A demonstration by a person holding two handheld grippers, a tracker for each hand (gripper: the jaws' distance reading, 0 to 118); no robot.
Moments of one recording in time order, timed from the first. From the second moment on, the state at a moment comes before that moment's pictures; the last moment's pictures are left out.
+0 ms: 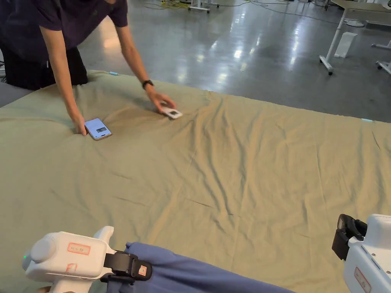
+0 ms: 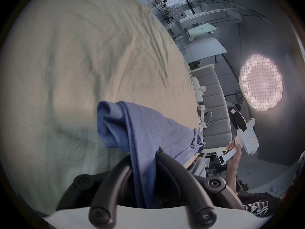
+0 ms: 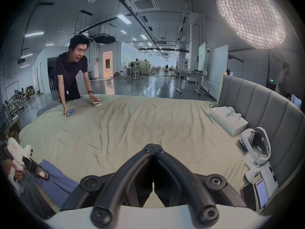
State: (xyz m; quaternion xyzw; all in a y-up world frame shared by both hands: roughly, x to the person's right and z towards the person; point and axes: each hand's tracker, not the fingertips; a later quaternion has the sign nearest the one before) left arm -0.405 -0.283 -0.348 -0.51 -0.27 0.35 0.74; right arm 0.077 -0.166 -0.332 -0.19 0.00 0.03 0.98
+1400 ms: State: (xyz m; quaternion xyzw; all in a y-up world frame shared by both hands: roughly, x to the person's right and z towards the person) left arm -0.202 -0.265 -0.365 -0.63 -0.16 0.14 0.75; right arm 0.151 -0.164 -0.297 -0.18 -0.02 0.02 0.98
